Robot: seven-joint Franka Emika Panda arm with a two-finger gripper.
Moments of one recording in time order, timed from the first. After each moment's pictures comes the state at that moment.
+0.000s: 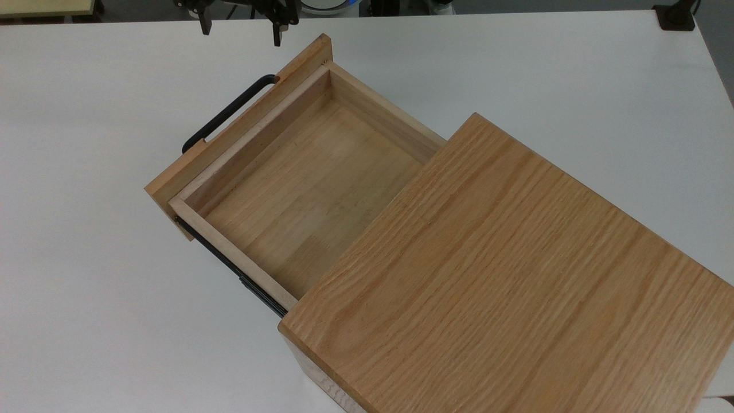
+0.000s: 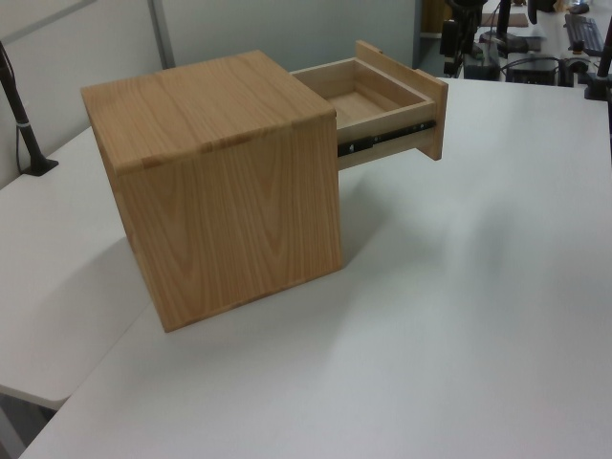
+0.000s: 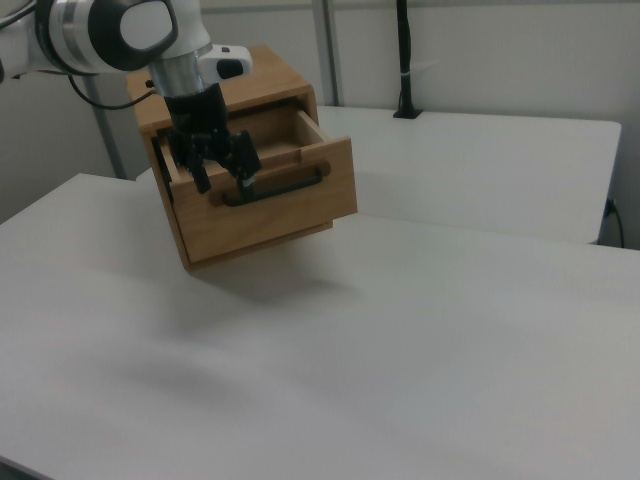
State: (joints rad) arm 0.04 0.01 -0.09 -1.63 -0.09 1.68 0.05
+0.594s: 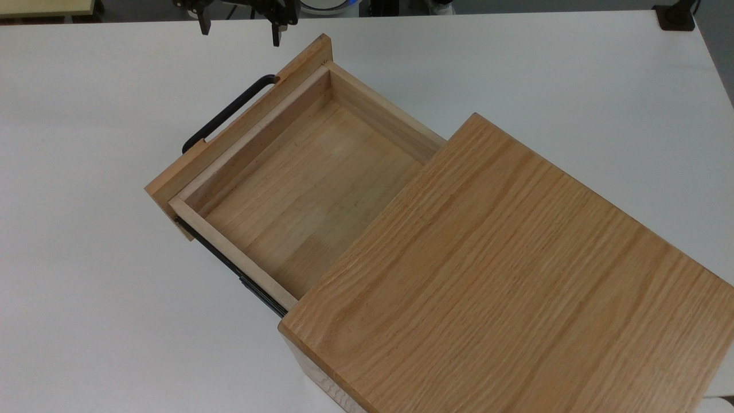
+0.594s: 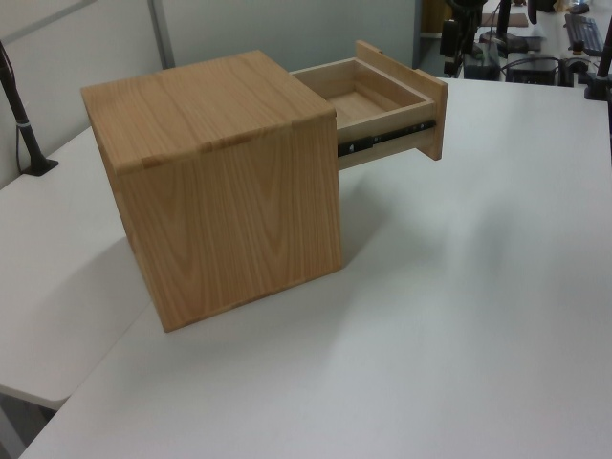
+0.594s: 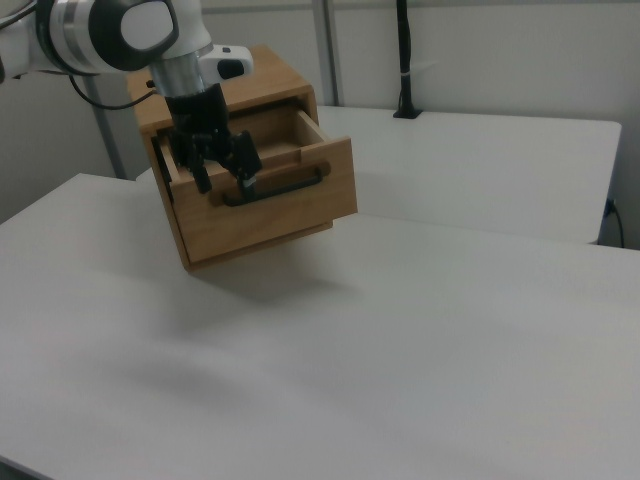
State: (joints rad) arm 0.04 0.01 -0.09 -1.63 -0.09 1.68 0.05
